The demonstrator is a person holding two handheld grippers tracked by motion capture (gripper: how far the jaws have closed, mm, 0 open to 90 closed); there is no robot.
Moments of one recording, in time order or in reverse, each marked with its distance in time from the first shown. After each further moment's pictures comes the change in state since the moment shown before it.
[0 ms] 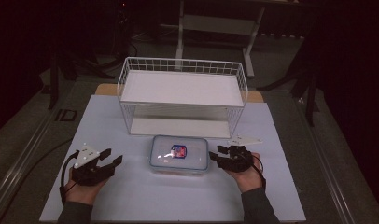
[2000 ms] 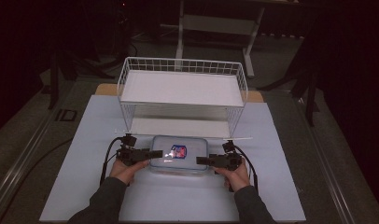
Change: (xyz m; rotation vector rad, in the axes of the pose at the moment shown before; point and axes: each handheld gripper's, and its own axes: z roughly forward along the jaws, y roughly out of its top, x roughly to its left) left arm -0.005 0.016 0.118 0.240 -0.496 -0.499; right arm -0.022 -0.019 0.052 0.111 0.369 0.427
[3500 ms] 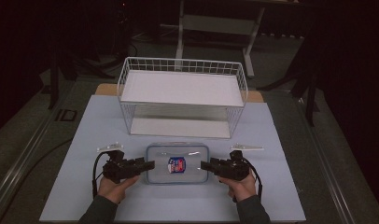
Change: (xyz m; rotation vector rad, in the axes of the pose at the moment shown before) left arm -0.037 -0.040 -0.043 -0.113 0.012 0.170; right arm 0.038 -0.024 -0.032 -0.130 -0.026 -0.133
